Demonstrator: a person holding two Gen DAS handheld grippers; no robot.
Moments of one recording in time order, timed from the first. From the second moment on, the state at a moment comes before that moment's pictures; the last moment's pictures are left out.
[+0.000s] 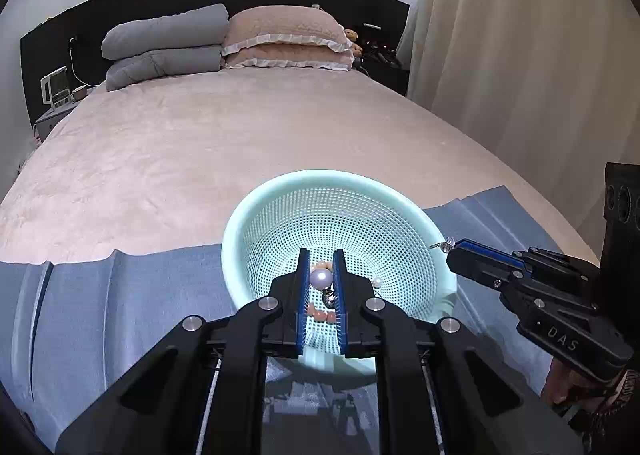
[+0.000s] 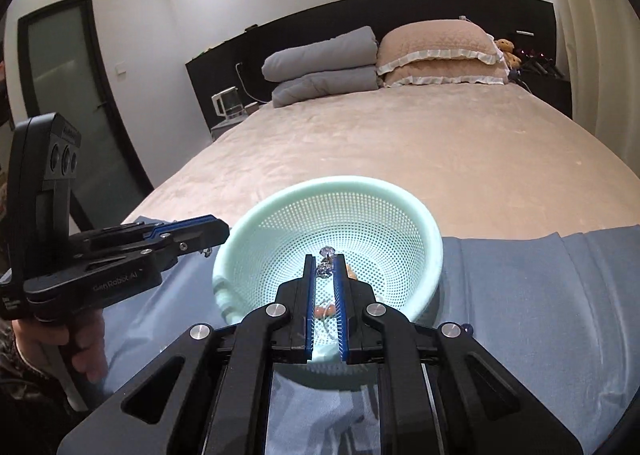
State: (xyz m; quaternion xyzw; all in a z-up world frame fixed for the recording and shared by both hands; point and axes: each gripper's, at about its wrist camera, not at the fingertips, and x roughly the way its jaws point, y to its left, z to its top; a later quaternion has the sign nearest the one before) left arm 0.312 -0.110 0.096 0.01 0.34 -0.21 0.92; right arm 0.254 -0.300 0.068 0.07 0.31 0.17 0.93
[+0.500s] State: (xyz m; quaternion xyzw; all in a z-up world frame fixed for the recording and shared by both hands) left arm 0.339 -0.111 0.068 0.01 0.37 -0.22 0.90; right arm 0.279 -0.295 0.042 0.04 0.34 0.15 0.93
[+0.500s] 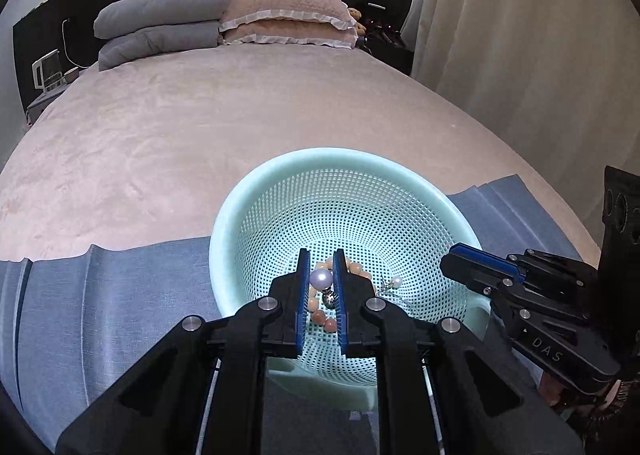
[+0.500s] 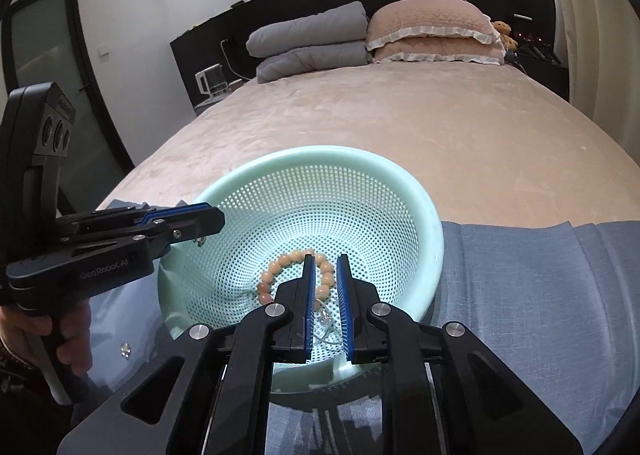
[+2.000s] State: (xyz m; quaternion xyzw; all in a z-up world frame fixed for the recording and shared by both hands) left arm 0.034 -0.024 0.078 -0.03 0.24 -0.22 0.95; right arm 0.059 -0.288 0.064 -0.01 0.40 -0.02 0.92
